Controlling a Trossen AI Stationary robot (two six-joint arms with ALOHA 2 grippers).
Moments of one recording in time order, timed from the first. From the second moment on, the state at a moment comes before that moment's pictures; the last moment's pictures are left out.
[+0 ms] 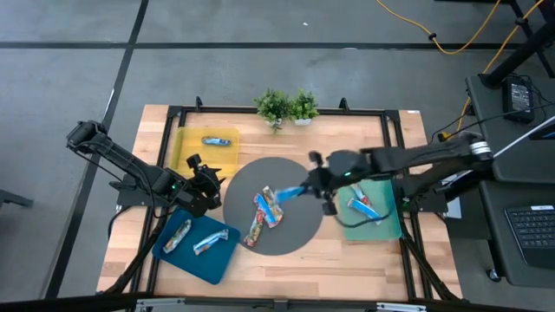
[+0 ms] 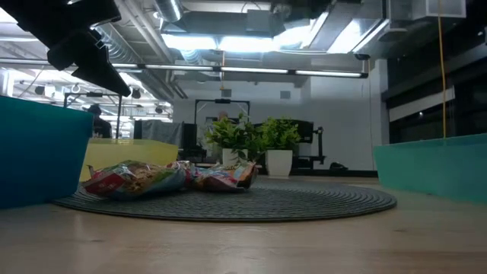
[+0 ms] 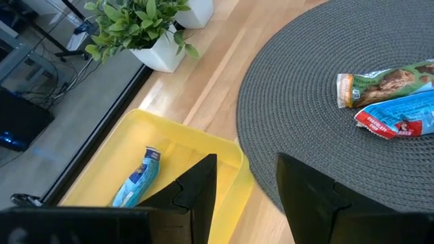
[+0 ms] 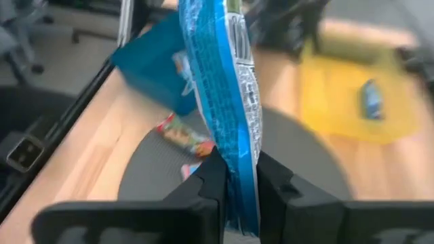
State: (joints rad) left arm -0.47 1.04 0.63 -0.71 -0.91 -0.61; right arm 0.15 1.35 1.15 -0.36 -0.03 -0.08
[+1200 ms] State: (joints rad) left arm -0.47 1.04 0.63 -0.68 -0.91 -0.61; right arm -0.15 1.23 1.52 -0.57 -0.18 -0.21
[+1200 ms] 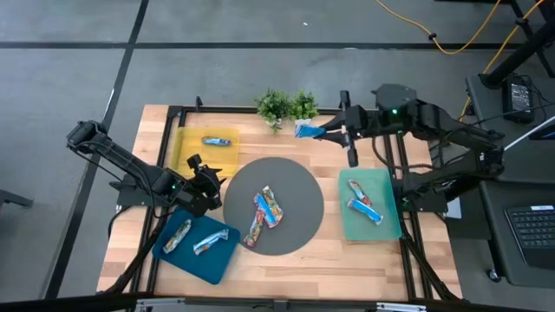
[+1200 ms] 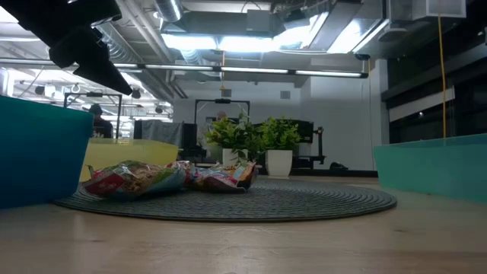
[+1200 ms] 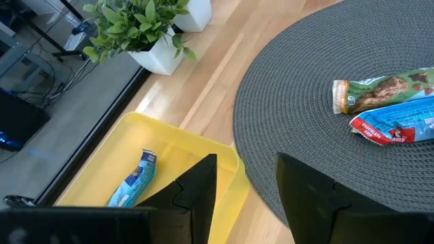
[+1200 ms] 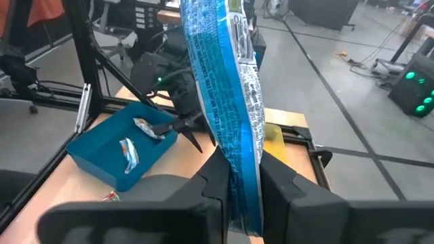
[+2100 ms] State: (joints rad) left arm -0.47 1.04 0.63 -0.68 -0.92 -0.61; right arm -0.40 1.50 1.63 -0.41 -0.56 -0.21
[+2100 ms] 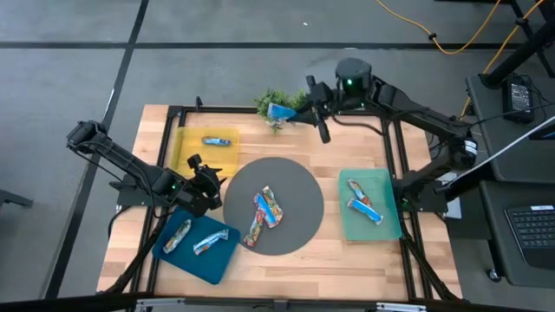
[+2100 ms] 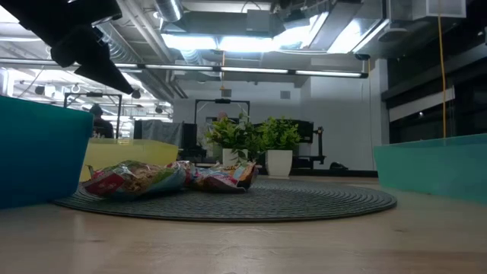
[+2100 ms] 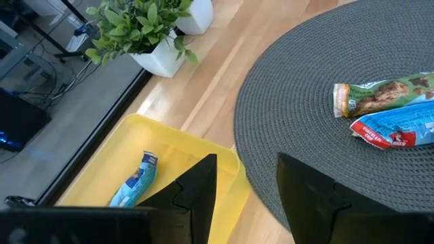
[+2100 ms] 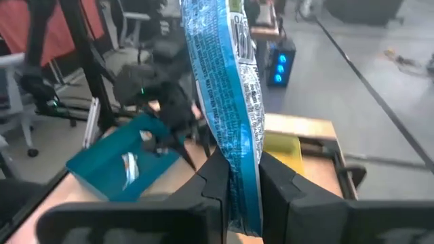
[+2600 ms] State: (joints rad) left arm -0.47 1.04 0.63 -0.65 -0.90 -0.61; right arm -0.48 1.97 2.11 -0.52 -0.74 -0.24
